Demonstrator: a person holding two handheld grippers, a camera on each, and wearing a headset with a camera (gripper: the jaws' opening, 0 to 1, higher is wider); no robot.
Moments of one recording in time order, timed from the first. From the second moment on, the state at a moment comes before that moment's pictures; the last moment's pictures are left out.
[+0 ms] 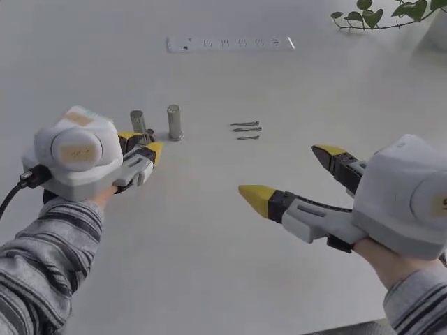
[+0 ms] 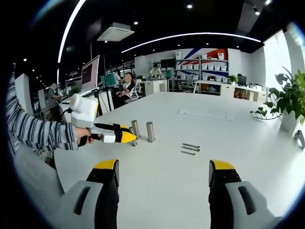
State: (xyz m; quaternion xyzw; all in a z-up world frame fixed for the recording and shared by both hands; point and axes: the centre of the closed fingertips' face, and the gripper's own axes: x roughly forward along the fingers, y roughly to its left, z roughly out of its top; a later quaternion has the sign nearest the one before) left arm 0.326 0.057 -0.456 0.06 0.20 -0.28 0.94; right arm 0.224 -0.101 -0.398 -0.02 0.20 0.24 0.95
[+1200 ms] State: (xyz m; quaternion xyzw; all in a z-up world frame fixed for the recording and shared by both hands) left arm 0.297 0.011 -0.464 0.07 0.22 -0.33 0.92; right arm 0.222 -0.105 -0.413 -0.05 0.23 0.22 0.95
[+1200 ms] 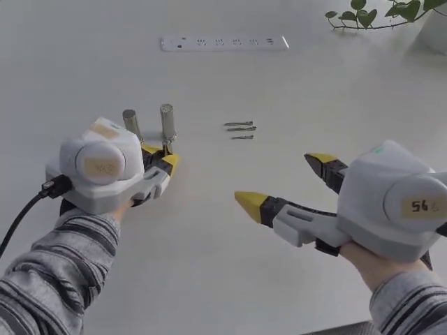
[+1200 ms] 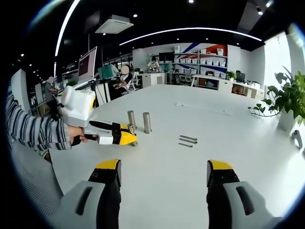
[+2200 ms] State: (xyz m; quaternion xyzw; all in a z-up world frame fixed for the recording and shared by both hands) left arm 0.289 0.003 -0.467 0.07 0.22 -0.35 0.91; right arm 0.241 -0.121 -0.424 -0.14 0.31 0.30 0.89
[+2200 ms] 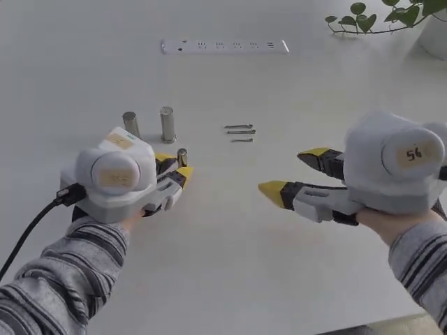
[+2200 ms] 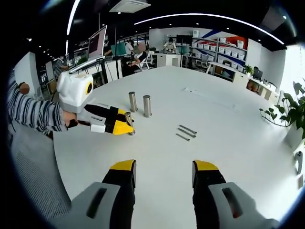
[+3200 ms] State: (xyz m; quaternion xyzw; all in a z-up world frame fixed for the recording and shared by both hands) left arm 0.251 0.053 -0.425 0.04 0.22 -0.31 0.92; right arm 0.325 -0.109 -0.464 -0.31 0.41 0.43 0.74
